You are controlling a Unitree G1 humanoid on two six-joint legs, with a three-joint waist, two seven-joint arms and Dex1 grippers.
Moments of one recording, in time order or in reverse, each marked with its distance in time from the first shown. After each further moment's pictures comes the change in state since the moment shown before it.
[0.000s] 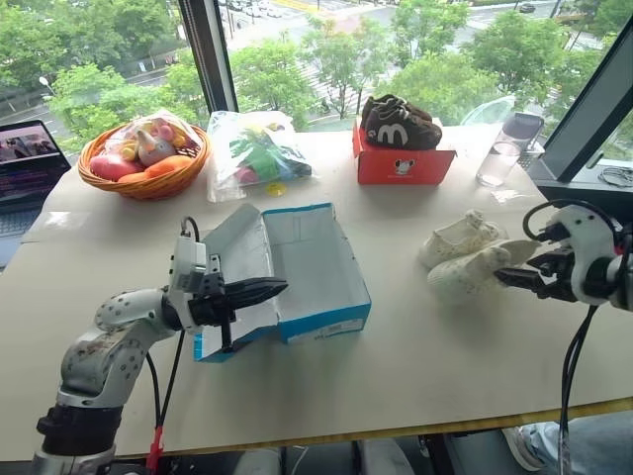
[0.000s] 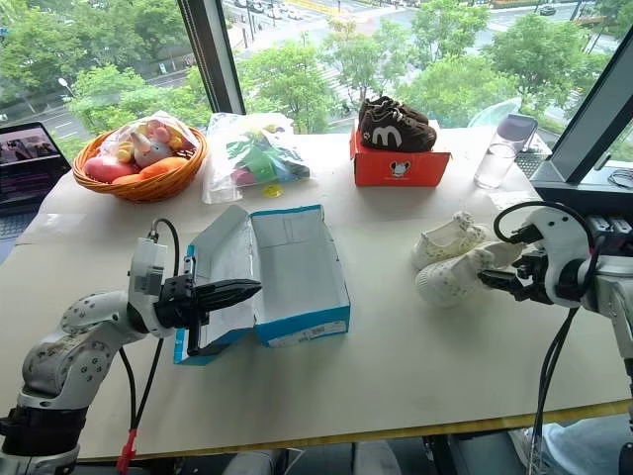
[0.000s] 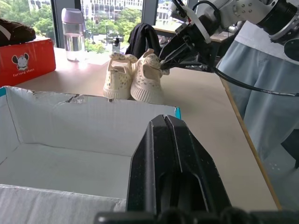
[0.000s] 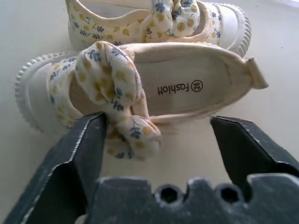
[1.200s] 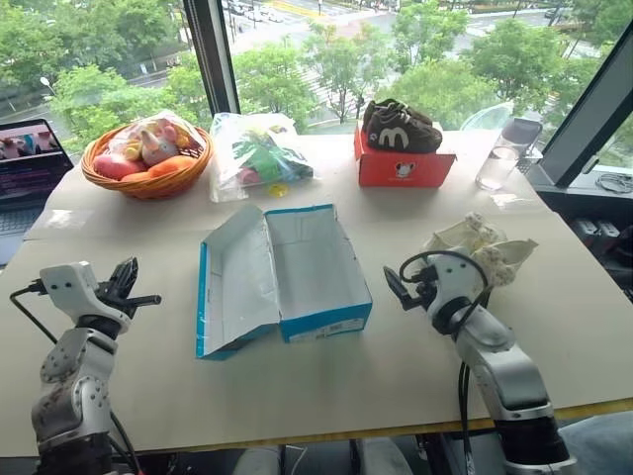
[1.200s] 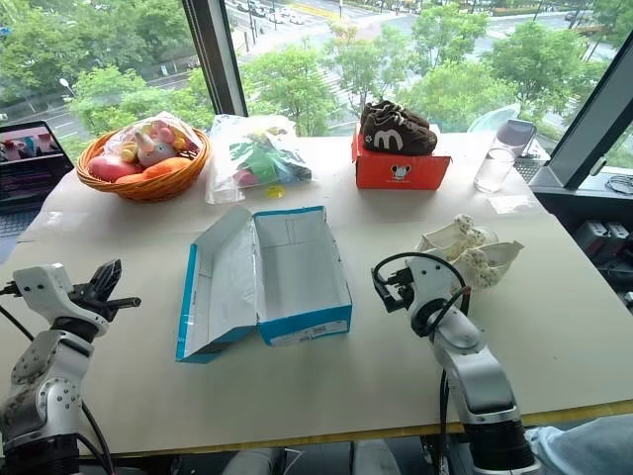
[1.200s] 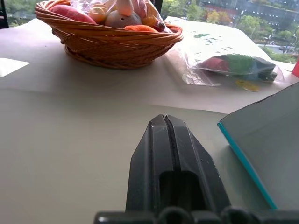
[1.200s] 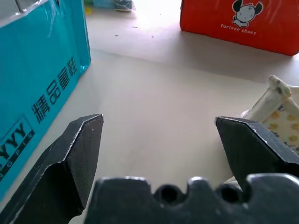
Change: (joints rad) left arm 0.132 -0.220 0.415 0.240 0.206 -0.157 0.806; right arm 0.203 0.766 0.206 -0.067 -0.253 -0.721 -0.512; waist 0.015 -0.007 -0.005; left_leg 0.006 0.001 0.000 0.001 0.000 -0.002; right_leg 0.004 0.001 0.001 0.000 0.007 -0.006
